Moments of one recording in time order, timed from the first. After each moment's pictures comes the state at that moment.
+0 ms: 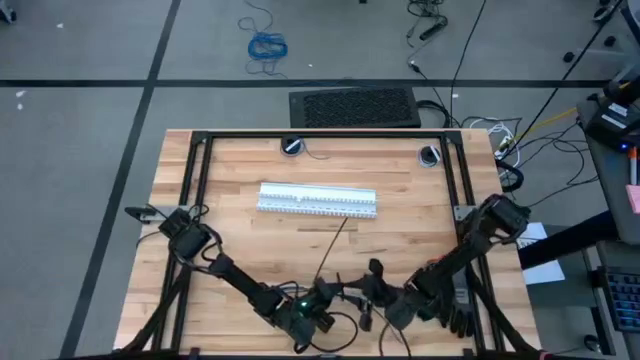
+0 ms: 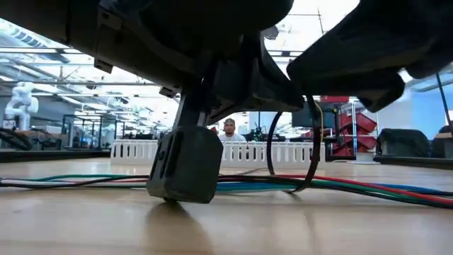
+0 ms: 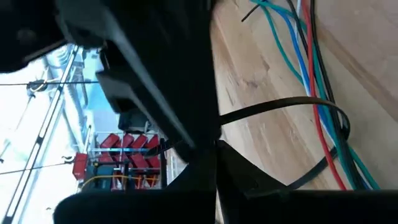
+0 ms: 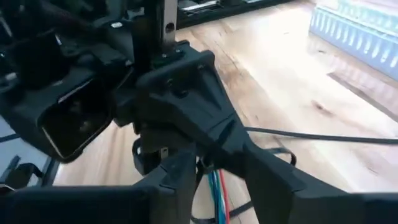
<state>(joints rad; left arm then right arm) -0.63 2.26 1.31 0.43 -1.02 0.92 0.71 1.87 0.85 0.49 0.79 0.63</state>
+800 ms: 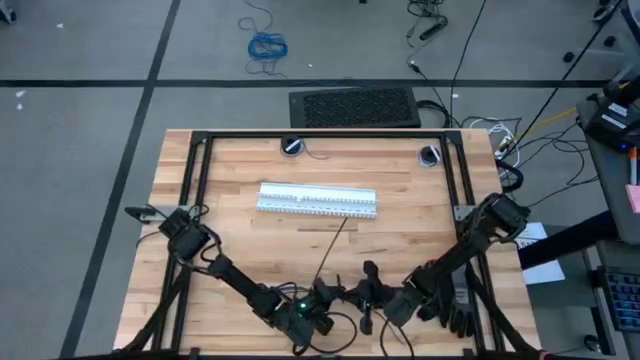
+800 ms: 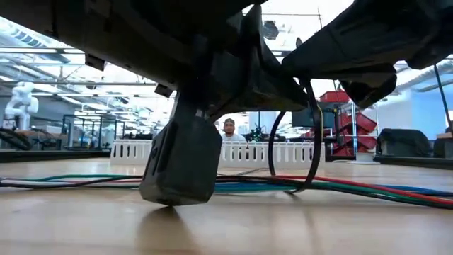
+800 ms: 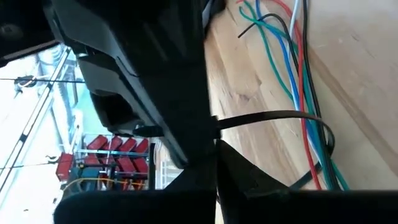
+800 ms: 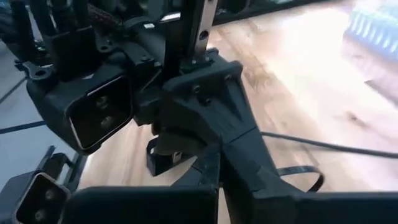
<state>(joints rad) -0.63 2.26 1.31 0.43 -0.97 0.85 0.70 1.86 0.85 0.53 0.76 0.52</state>
